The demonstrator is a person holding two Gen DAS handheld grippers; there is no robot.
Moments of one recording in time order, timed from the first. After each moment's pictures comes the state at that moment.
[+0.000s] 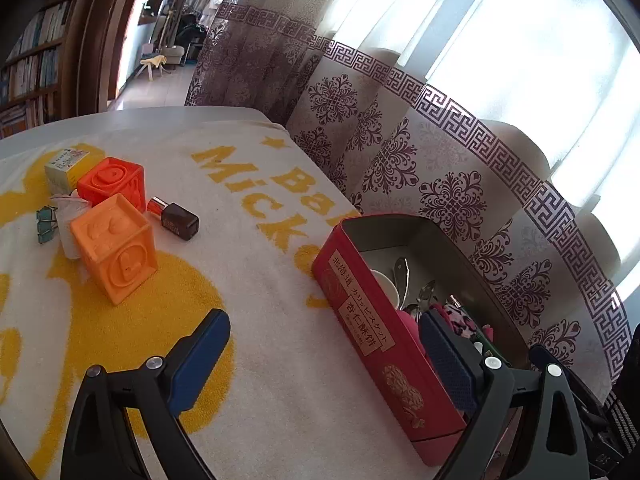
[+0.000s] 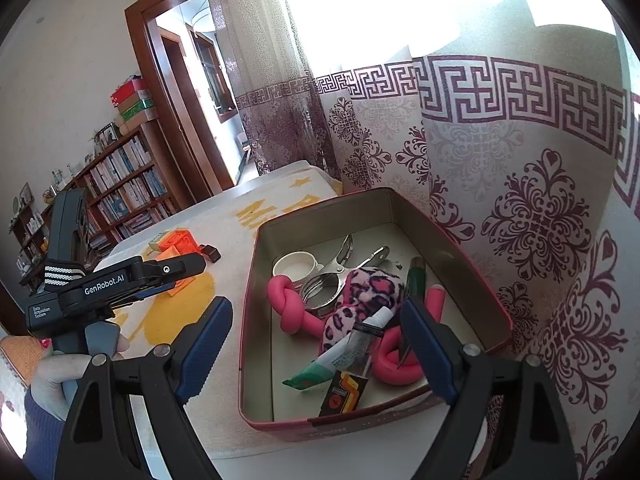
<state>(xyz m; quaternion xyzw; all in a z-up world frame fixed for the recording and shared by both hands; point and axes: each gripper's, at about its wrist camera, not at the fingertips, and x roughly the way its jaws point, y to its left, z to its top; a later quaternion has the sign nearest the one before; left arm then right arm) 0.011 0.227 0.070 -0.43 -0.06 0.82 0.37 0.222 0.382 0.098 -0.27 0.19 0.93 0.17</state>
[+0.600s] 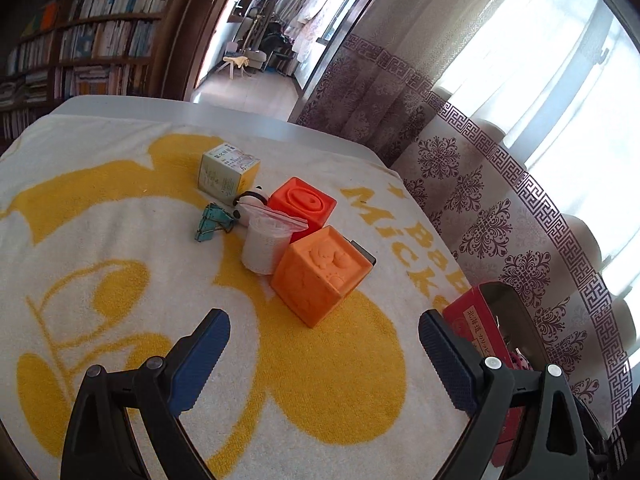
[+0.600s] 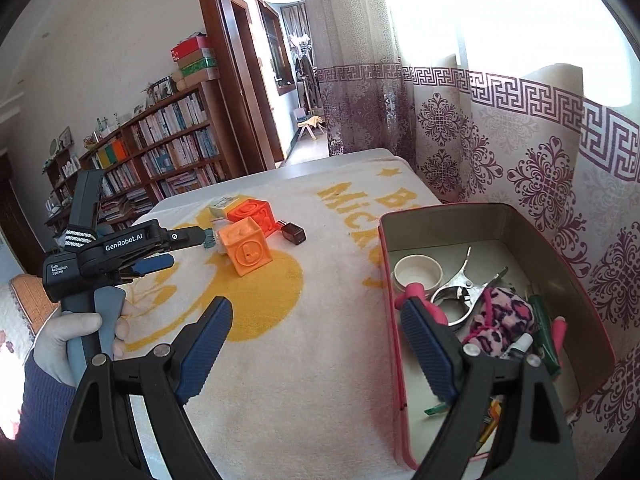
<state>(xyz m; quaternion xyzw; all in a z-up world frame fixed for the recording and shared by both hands) -0.046 0.085 0.063 -0.42 -0.14 0.86 0.25 0.142 0.301 0.100 -0.31 0.12 0.94 0.07</state>
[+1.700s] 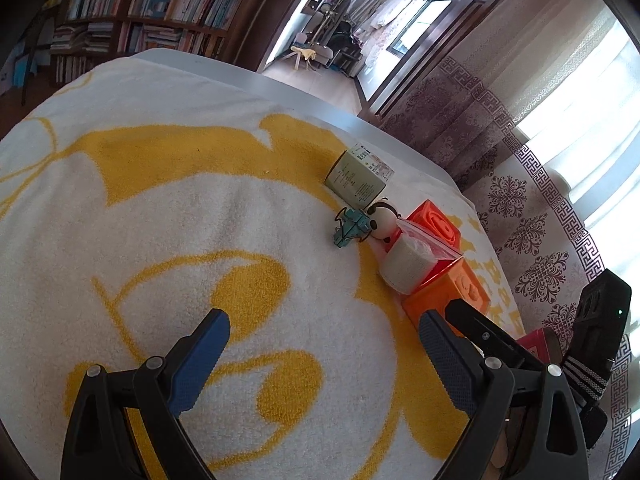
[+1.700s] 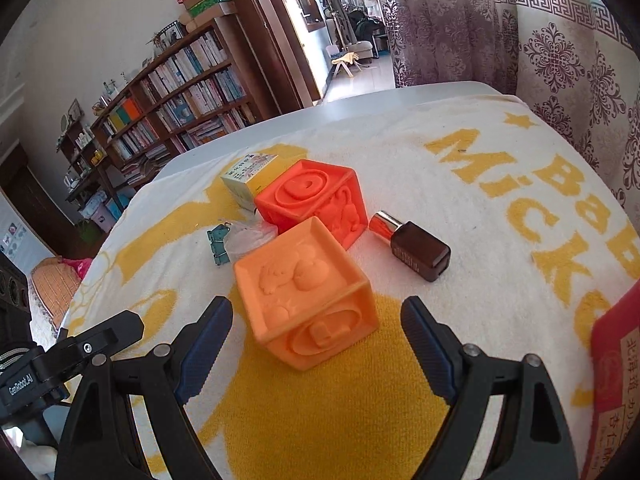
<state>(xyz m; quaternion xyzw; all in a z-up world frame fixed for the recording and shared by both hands) -0.074 0.013 0.018 -0.45 -0.20 0.86 0.16 -0.059 0.267 0.023 -0.40 0.16 0.90 -0.01</state>
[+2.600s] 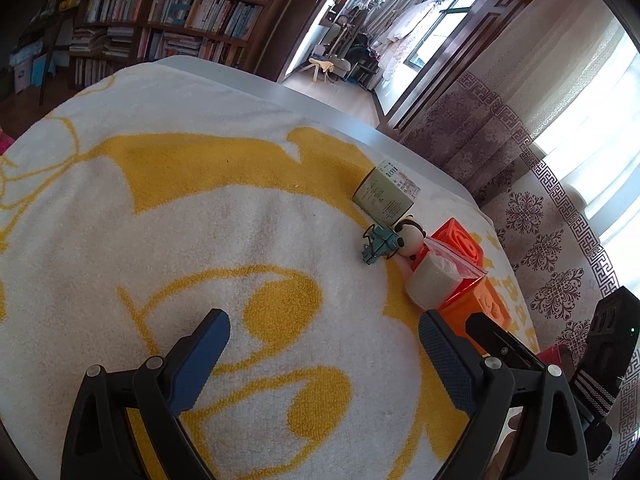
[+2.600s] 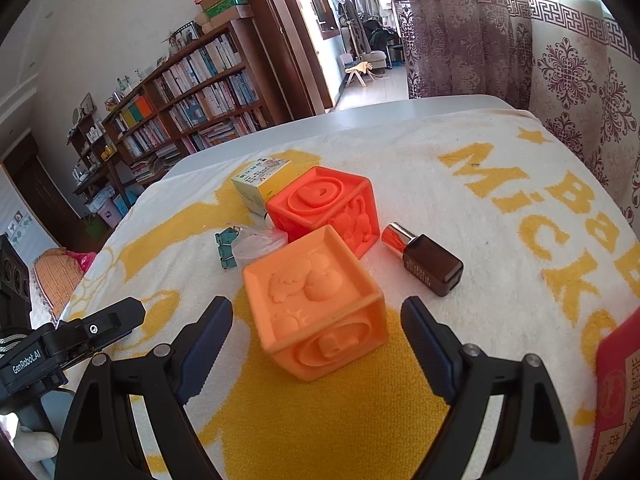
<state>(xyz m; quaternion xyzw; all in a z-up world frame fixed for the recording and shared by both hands) -0.077 0.001 0.016 -0.43 -0.21 0.87 0.13 -0.063 0.265 0.024 -0.38 0.15 0.91 -0.02</state>
